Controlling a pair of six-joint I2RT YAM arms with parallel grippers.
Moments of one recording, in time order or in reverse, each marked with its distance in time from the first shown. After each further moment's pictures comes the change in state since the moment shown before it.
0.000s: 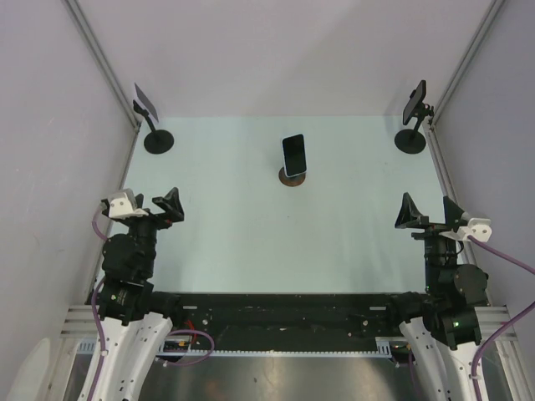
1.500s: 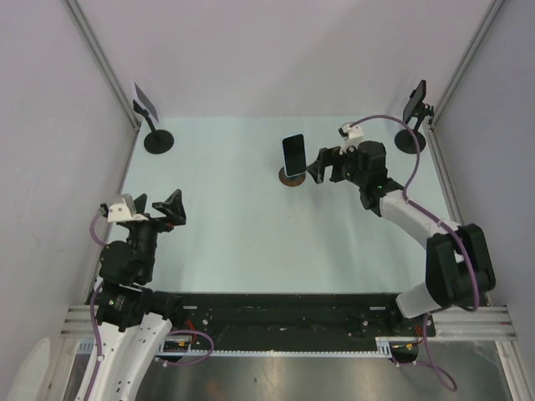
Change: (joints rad) left arm -0.063 -0.049 -0.005 0.007 0.007 -0.015; right arm 0.120 1.342 0.374 0.326 -0.517 0.164
